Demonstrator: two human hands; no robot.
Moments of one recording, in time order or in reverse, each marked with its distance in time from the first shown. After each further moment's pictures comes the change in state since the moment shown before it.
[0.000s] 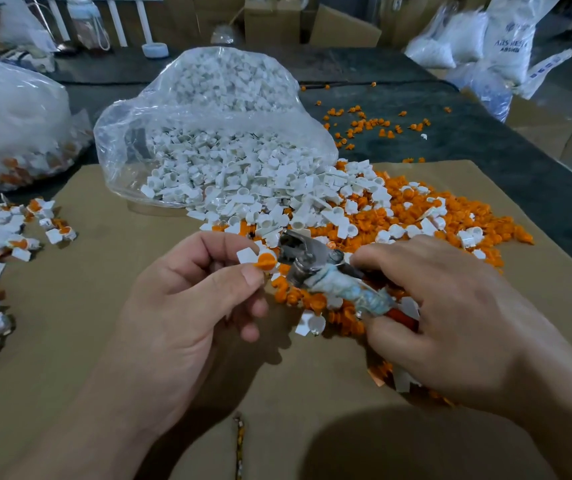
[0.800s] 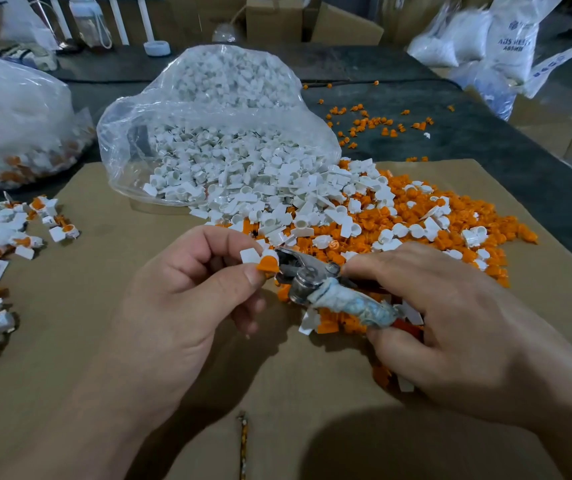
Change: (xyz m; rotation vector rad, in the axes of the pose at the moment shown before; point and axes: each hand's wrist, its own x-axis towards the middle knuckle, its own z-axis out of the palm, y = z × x) left_hand 0.004 -0.002 -0.008 0.182 -0.030 0.104; right_hand -0.004 0.000 -0.001 0.085 -0.062 -0.093
